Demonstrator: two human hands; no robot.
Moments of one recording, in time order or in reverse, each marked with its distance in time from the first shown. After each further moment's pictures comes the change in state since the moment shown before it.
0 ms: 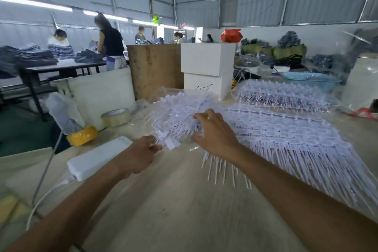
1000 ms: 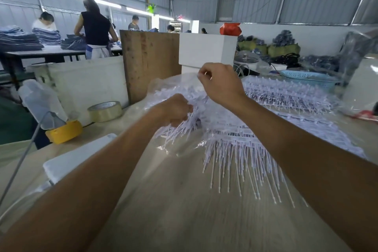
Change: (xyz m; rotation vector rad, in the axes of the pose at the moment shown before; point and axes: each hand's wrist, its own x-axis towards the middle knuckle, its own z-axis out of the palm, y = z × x) left_hand 0.119 0.088 0.012 -0.109 -0.144 0.051; right_hand 0.085 -0.004 -0.062 0.117 0.334 0.065
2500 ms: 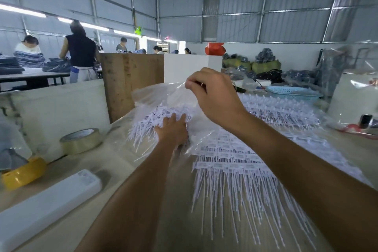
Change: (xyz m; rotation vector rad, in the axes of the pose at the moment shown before) left_hand 0.136 -0.034 0.056 0.687 0.245 0.050; right_hand 0.004 0.003 -0.028 0.135 0.125 -0.243
